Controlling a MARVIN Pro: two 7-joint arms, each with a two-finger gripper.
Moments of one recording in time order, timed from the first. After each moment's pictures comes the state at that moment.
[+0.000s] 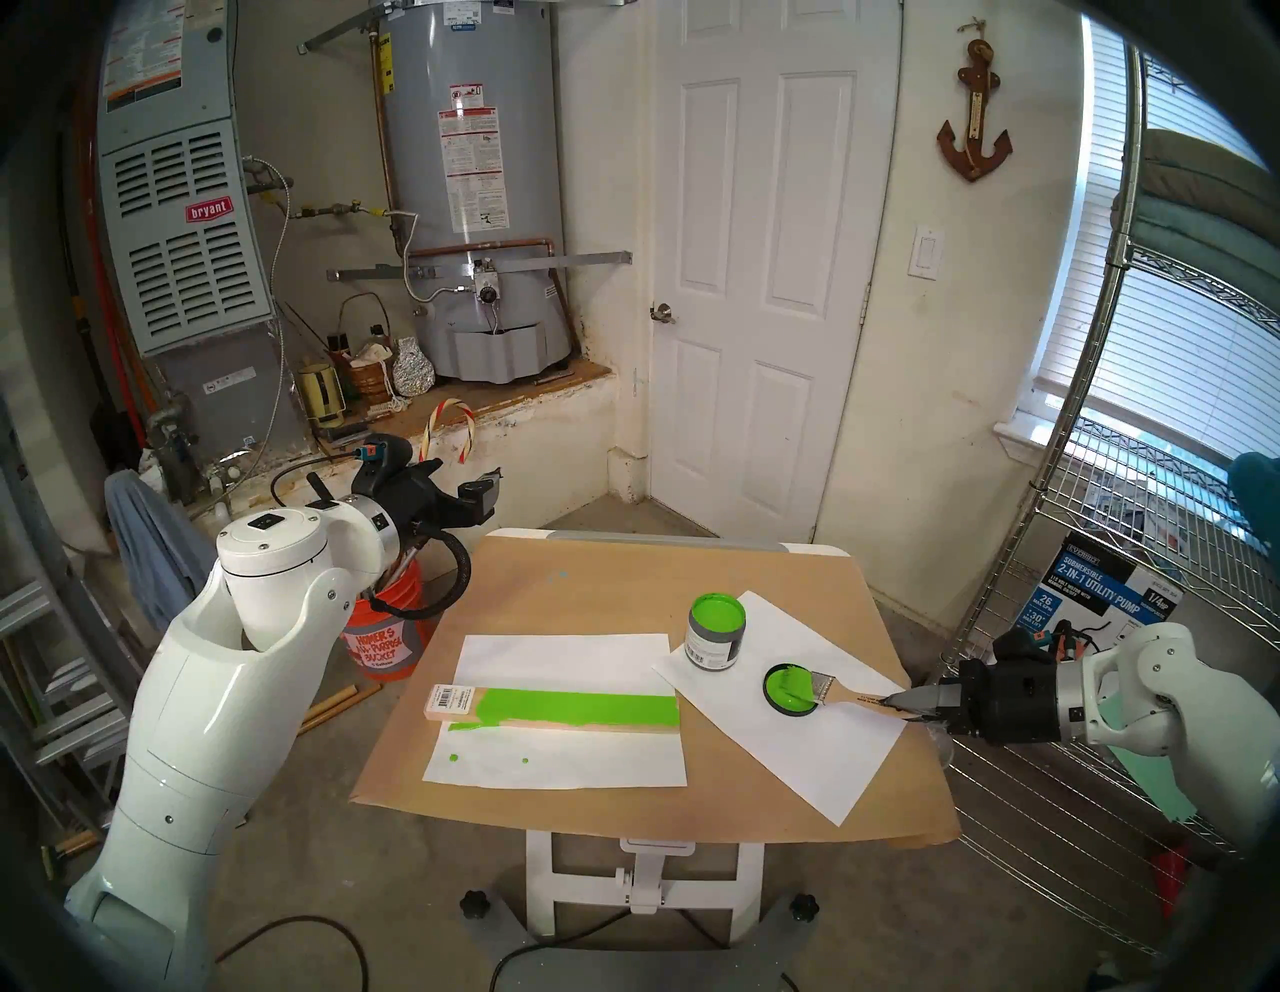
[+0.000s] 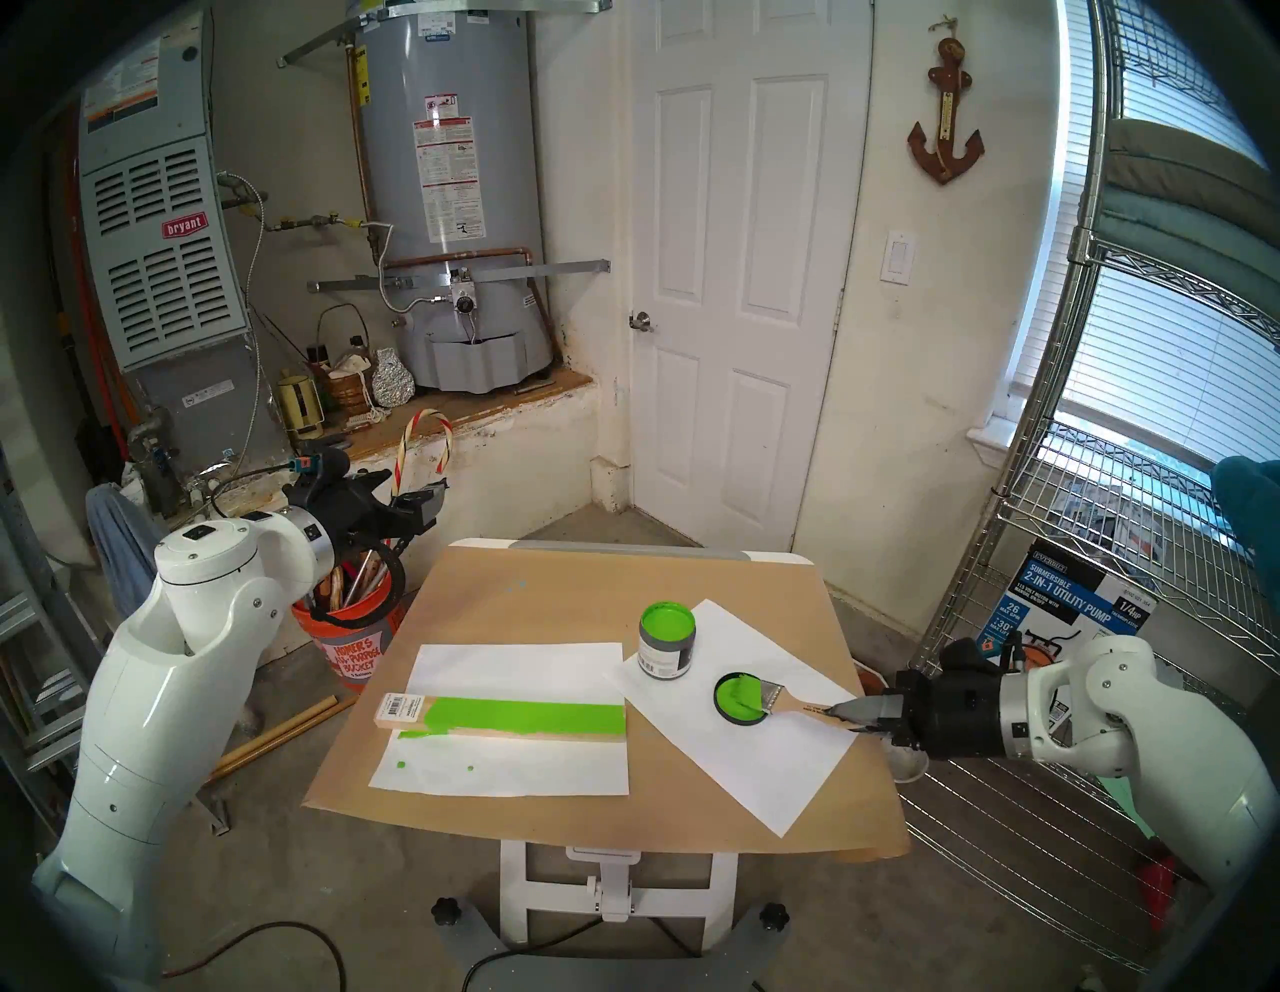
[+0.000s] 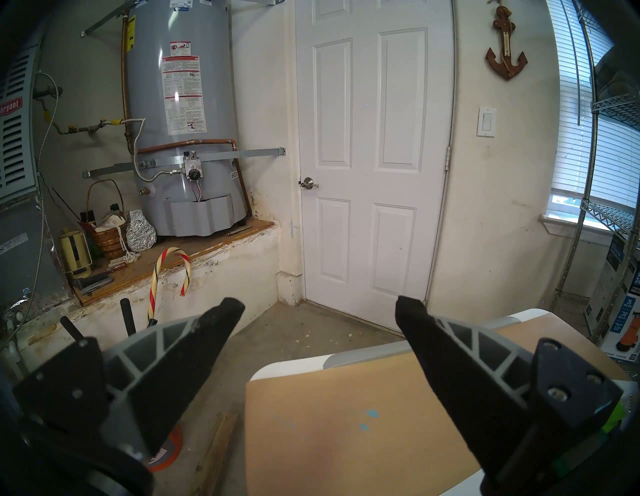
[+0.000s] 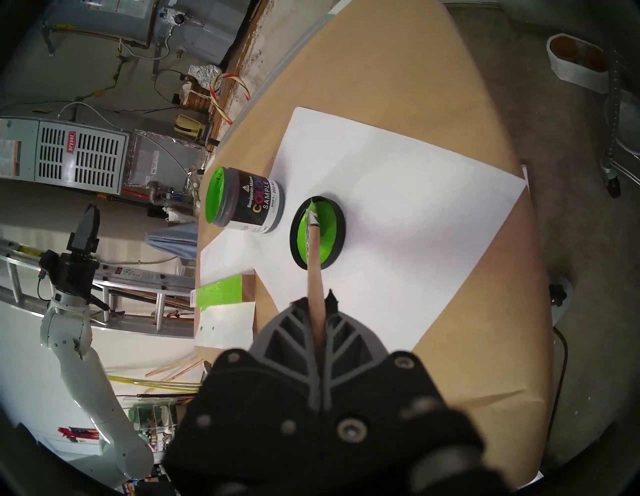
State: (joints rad) left arm 1.48 -1.00 -1.54 -1.93 -0.62 0.55 -0.02; right arm -2.13 -0.44 1.81 -1.87 1.99 0.83 0.00
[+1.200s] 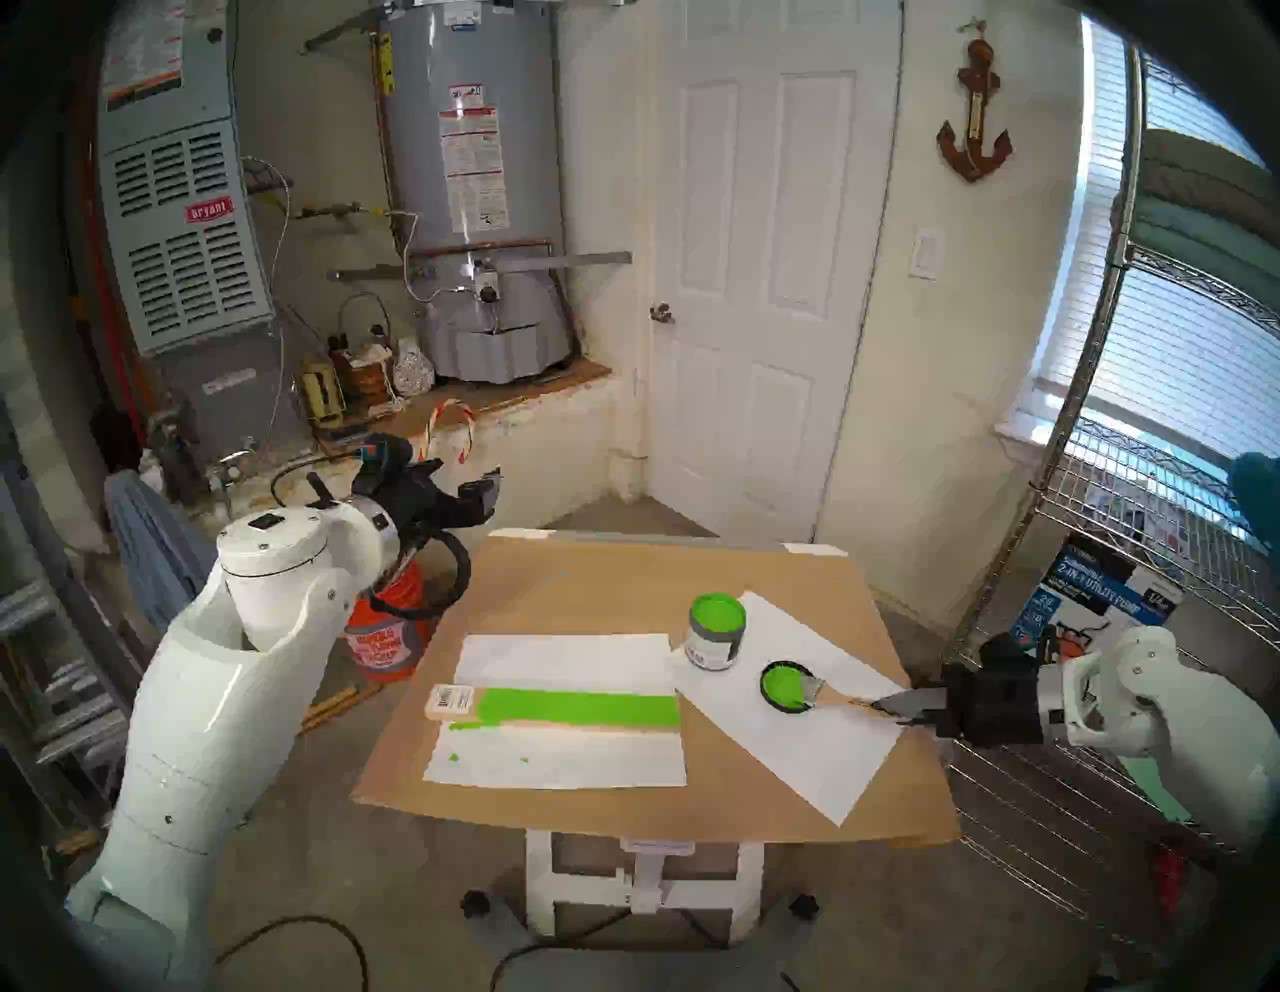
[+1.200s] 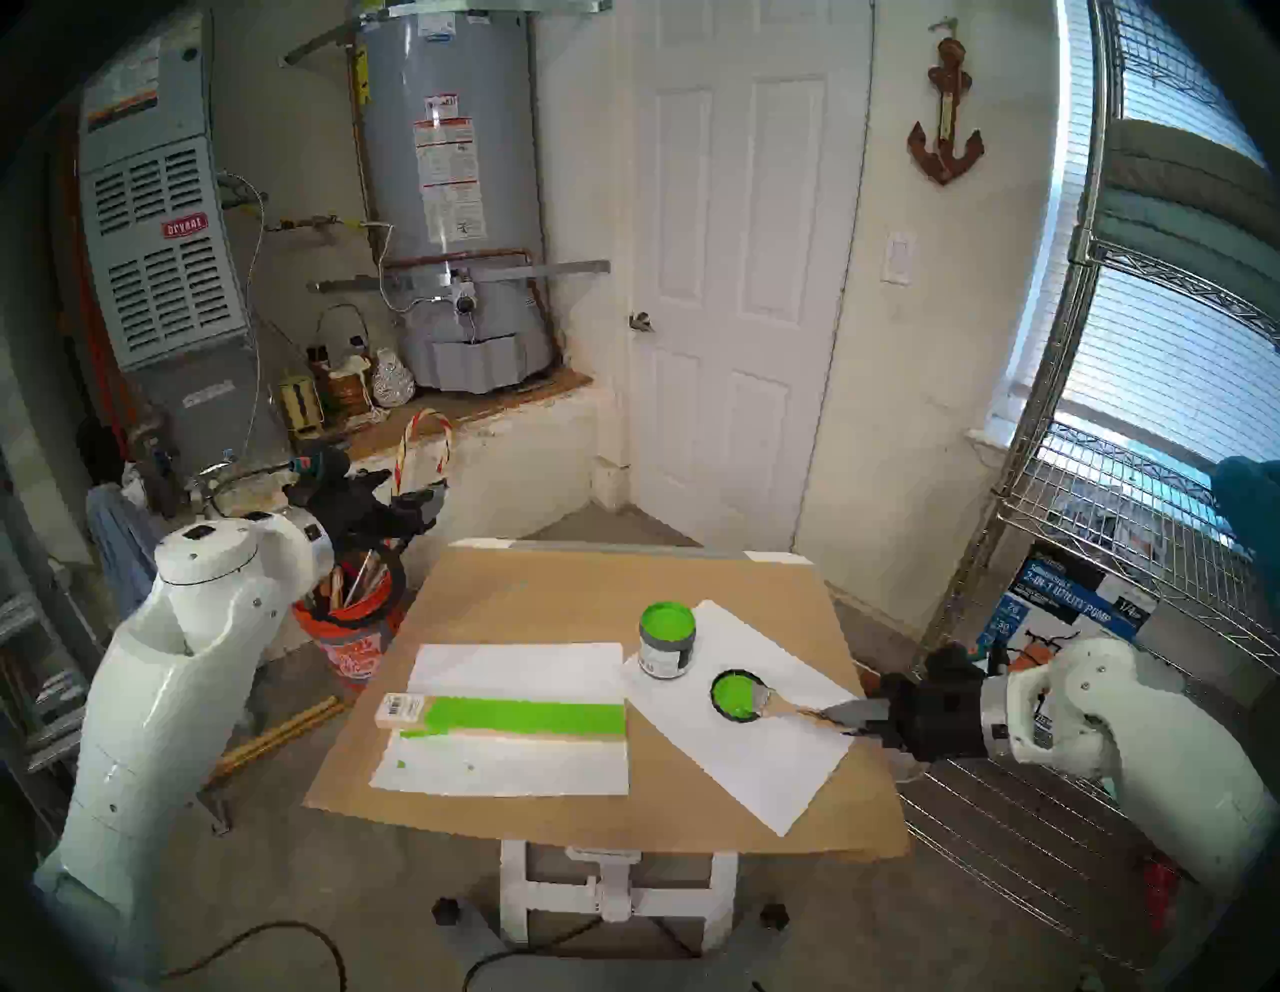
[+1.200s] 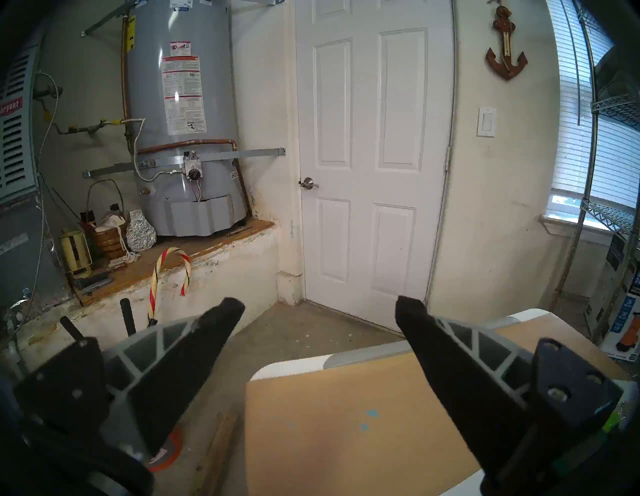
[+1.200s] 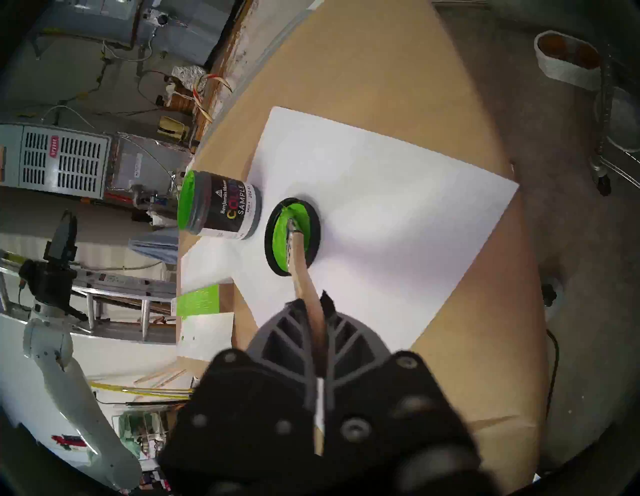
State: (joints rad) left arm 1.48 -1.00 -1.54 -1.93 -0.62 0.55 -0.02; right arm -2.03 -0.43 1.69 -1.83 1.99 0.79 -0.05
